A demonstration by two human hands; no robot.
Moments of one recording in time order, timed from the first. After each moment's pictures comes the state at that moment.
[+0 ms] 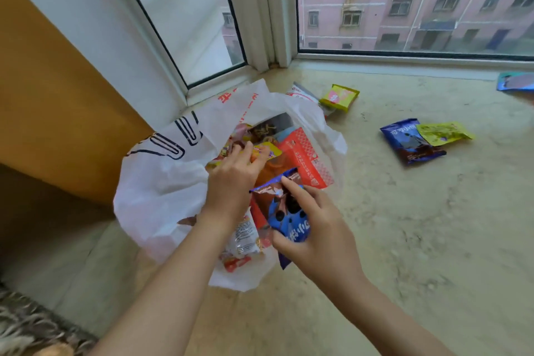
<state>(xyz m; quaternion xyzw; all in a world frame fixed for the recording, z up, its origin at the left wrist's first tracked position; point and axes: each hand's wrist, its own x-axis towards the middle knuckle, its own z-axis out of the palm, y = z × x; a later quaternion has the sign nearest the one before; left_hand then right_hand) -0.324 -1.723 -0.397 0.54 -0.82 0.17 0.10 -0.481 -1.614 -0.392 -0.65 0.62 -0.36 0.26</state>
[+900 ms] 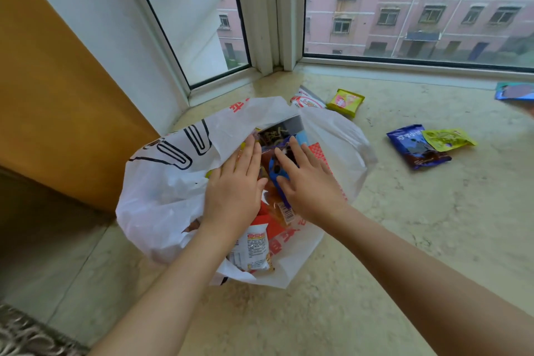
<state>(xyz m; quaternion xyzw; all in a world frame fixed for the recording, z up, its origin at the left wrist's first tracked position) -0.299 -1.721 -0.410 0.56 -0.81 0.14 0.07 -0.462 -1.714 -0.402 -0.74 0.64 -0.10 0.18</state>
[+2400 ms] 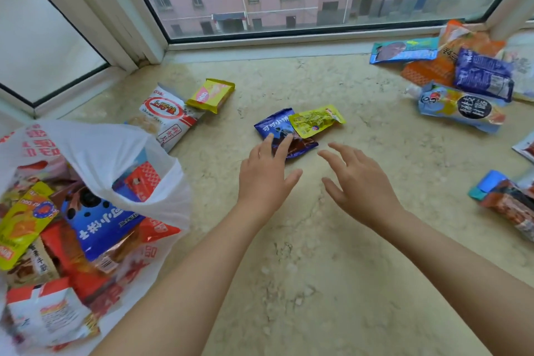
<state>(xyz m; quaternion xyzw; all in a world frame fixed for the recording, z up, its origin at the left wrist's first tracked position) -0.642 -1.748 -0.481 0.54 -0.84 -0.10 0.01 -0.811 -1.671 -0.493 -0.70 0.70 -0.14 0.04</state>
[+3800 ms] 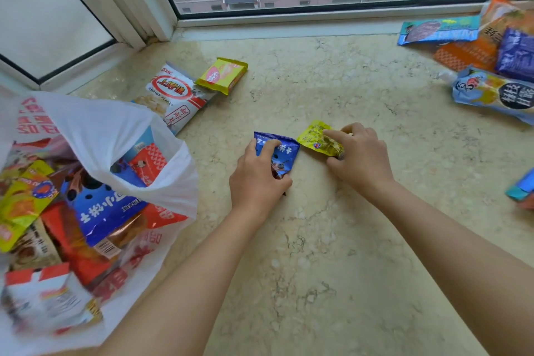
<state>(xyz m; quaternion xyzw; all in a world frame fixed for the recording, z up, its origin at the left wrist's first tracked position) -0.606 -1.738 -0.504 0.64 -0.74 -0.19 0.09 -0.796 -1.719 -0.513 -0.59 0.78 -0.13 0.15</state>
